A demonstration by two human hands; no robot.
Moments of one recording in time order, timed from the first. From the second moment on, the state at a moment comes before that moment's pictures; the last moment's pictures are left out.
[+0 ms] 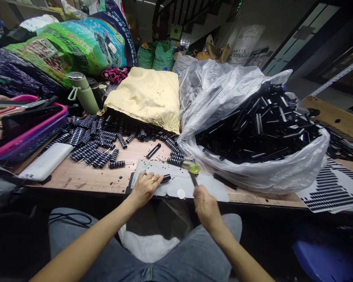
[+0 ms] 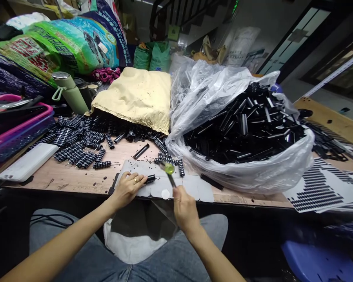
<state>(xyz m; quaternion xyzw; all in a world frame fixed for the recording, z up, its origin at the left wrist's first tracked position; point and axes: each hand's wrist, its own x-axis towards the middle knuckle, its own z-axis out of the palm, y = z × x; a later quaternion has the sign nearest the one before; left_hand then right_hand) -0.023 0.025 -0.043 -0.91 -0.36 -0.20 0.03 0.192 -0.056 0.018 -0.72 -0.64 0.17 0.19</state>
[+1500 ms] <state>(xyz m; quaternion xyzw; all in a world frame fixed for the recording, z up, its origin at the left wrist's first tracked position) -0.086 0.059 -0.005 -0.73 -0.63 -0.26 -0.03 0.181 -0.012 -0.017 -0.70 -0.71 0.01 0.05</state>
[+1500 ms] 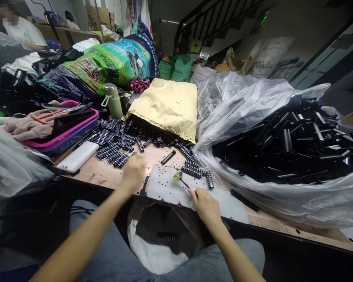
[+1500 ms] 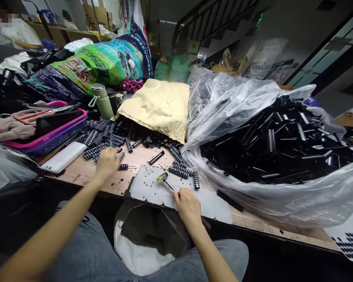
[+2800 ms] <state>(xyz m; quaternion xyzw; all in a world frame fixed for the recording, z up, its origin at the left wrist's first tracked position) -0.020 0.038 0.002 -0.48 -0.48 -0.37 -0.64 0.124 0.033 0.046 -0.54 -0.82 0.04 0.17</state>
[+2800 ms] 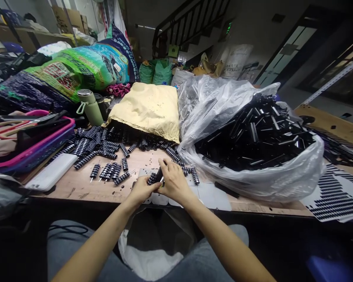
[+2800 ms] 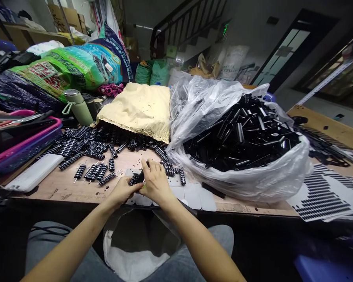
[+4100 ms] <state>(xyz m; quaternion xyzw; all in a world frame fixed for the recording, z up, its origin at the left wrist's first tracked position) -0.045 0.016 -0.059 -0.83 -0.47 -0.30 -0.08 0.152 -0.012 -0.033 -0.66 -0.73 -0.02 0.18</state>
